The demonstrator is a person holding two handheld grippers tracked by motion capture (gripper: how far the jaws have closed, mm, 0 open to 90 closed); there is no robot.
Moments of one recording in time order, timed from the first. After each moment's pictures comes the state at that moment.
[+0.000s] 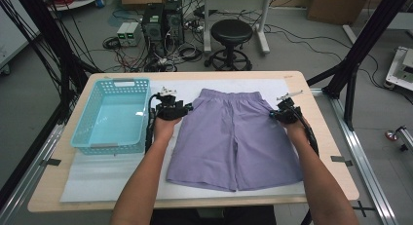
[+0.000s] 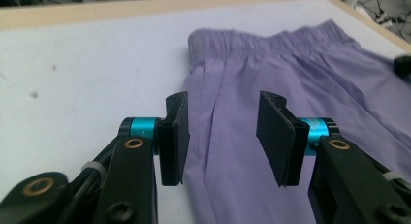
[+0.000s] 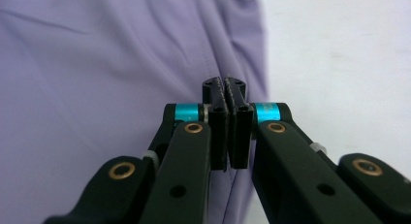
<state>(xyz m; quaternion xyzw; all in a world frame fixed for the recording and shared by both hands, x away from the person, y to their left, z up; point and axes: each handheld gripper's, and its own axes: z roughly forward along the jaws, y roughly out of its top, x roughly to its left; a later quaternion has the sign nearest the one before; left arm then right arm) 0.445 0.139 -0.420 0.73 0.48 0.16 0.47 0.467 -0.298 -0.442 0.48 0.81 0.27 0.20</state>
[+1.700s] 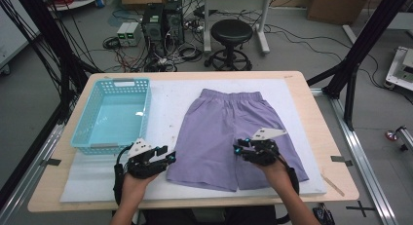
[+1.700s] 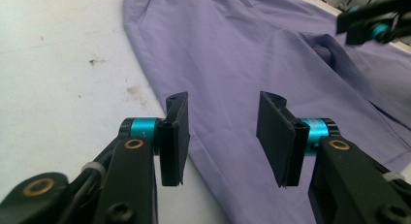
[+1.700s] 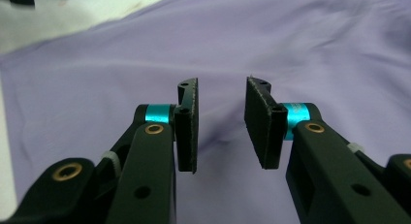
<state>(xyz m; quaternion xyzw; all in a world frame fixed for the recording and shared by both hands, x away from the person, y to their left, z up) 0.270 0.191 -0.438 0.73 0.42 0.15 0.51 0.315 -0.188 -0.430 0.33 0.83 0.42 0.13</state>
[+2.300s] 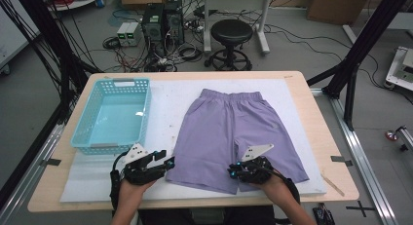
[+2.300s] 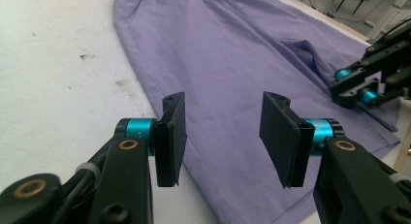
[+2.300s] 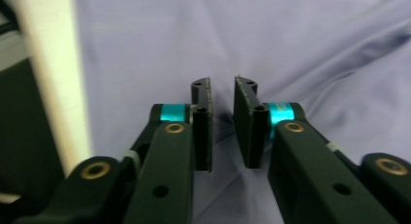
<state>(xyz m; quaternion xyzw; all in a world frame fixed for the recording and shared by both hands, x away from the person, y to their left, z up) 0.258 0.192 -0.437 0.73 0.41 0.14 0.52 0.284 -0.179 -0.453 0.26 0.89 0.38 0.04</state>
